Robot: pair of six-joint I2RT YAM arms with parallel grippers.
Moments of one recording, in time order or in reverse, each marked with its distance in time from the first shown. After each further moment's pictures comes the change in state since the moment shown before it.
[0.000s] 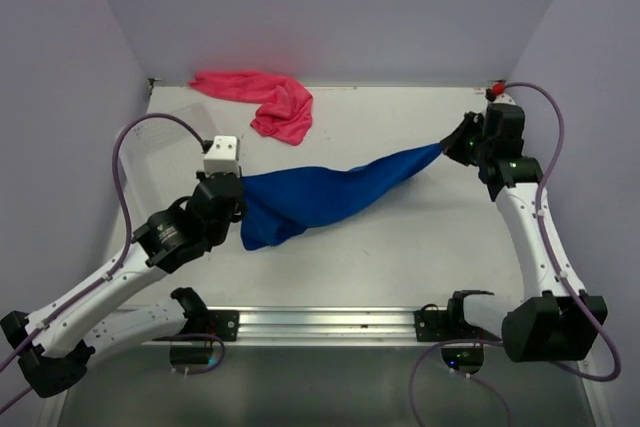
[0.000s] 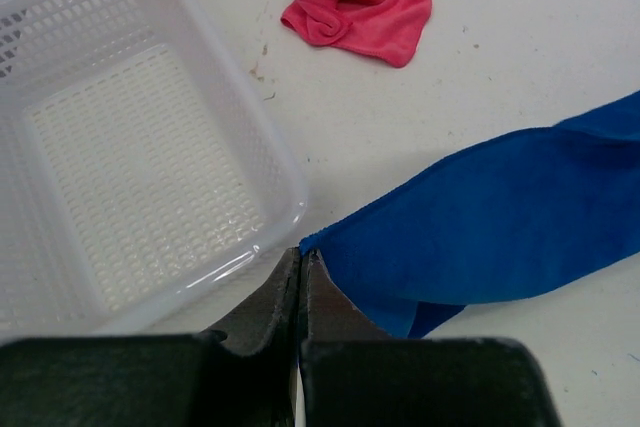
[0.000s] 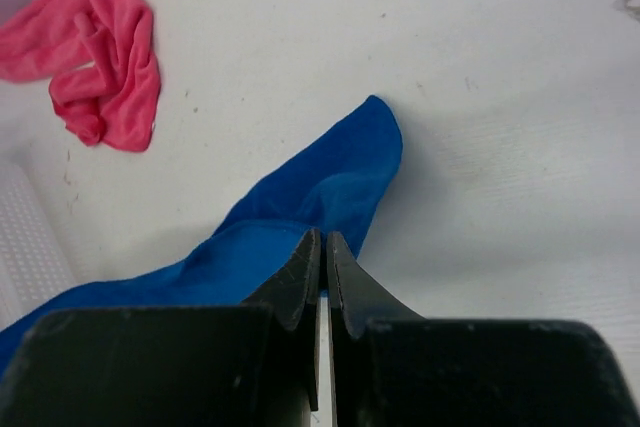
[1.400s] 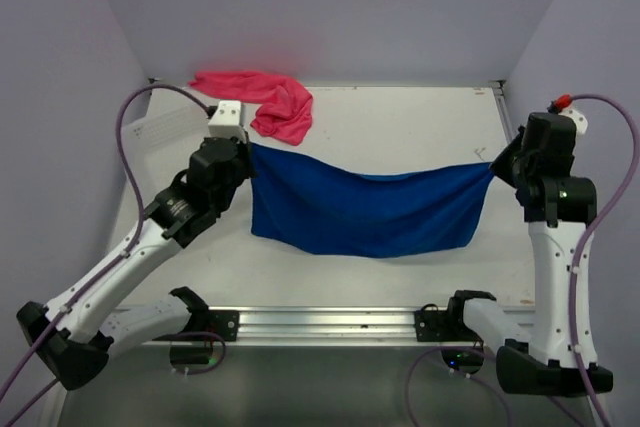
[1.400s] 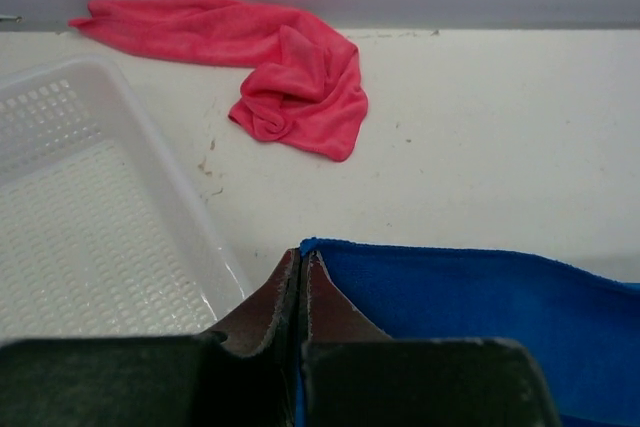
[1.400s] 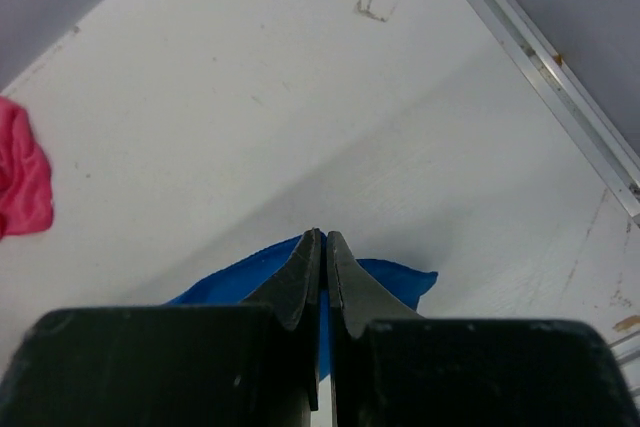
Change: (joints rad) left arm 0.171 0.090 0.096 0.264 0.210 0.116; right arm -0.093 -0.215 0.330 -0.553 0.358 0.036
